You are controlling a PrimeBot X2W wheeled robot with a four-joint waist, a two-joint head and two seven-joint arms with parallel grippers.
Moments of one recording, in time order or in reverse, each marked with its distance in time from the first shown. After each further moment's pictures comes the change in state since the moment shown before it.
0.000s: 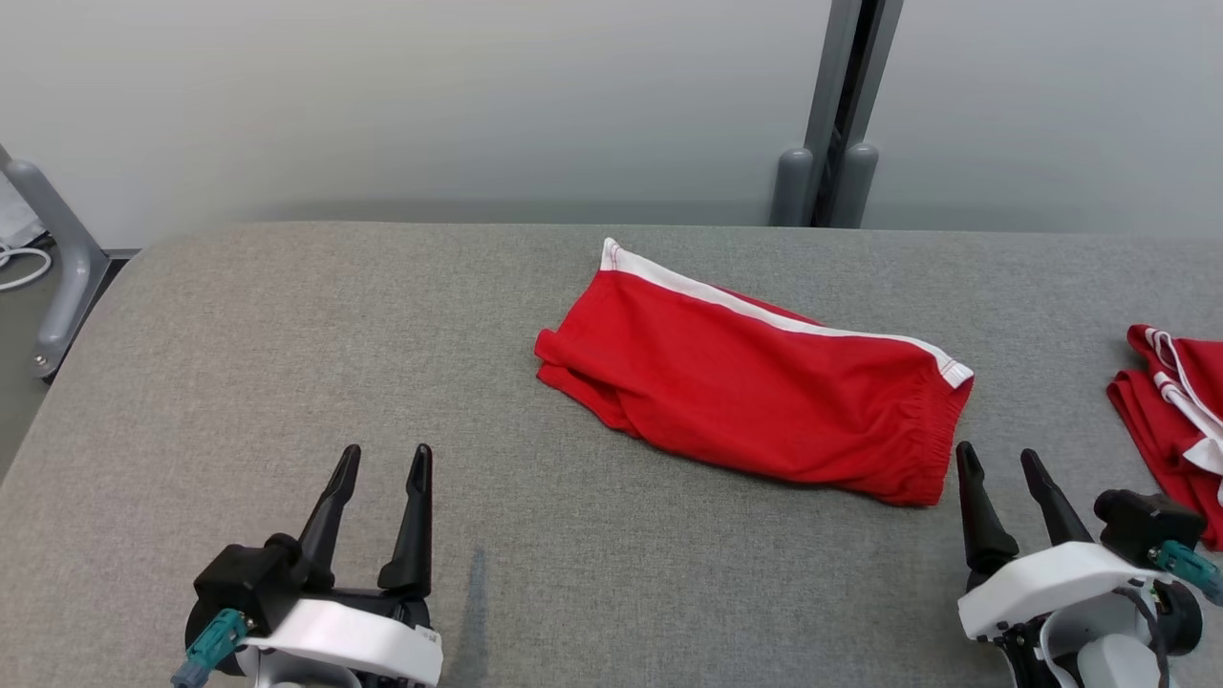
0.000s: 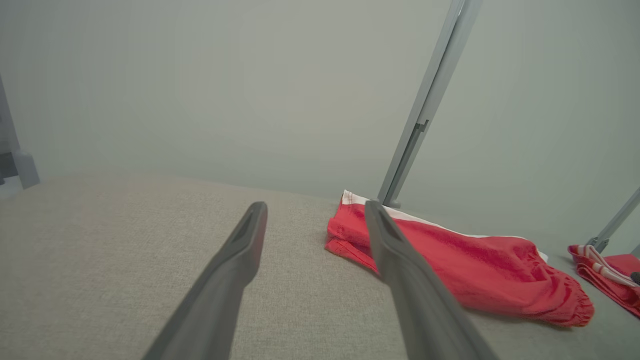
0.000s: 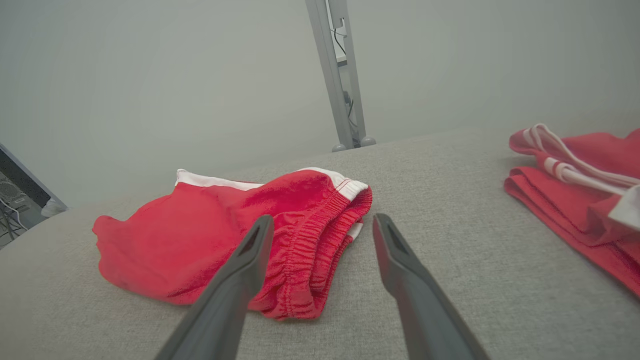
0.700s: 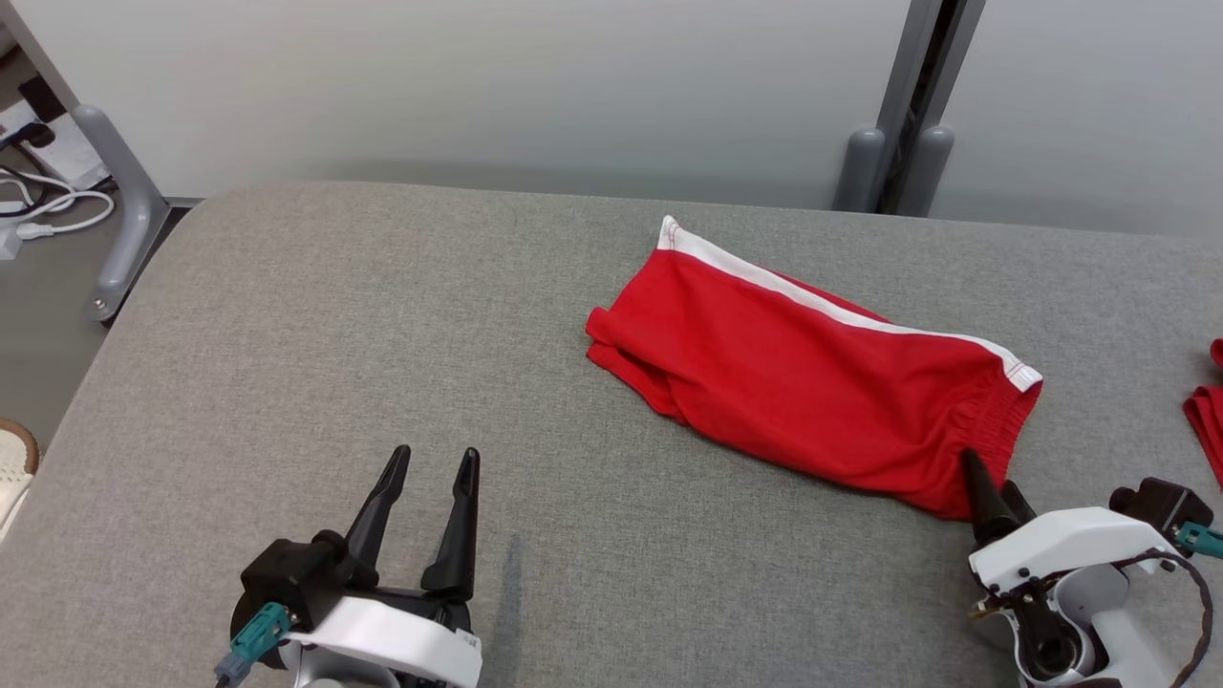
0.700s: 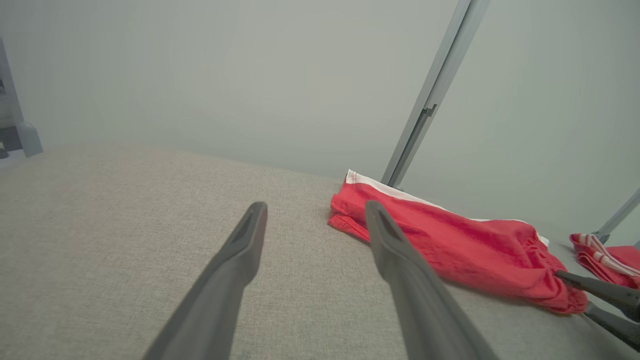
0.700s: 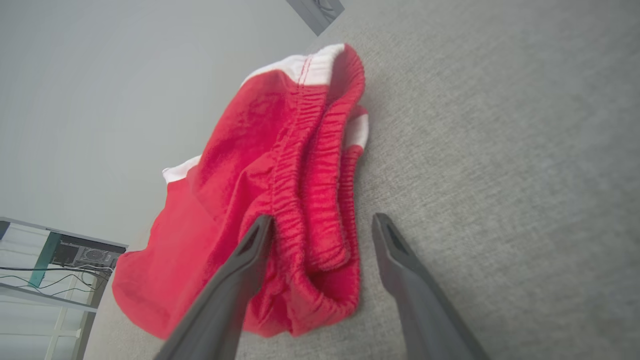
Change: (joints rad) left arm -0.015 -0.002 -0.094 0.016 -0.038 0.012 0.000; right arm -0.174 0.003 0.006 0.306 0.519 -0.001 0.171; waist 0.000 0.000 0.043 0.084
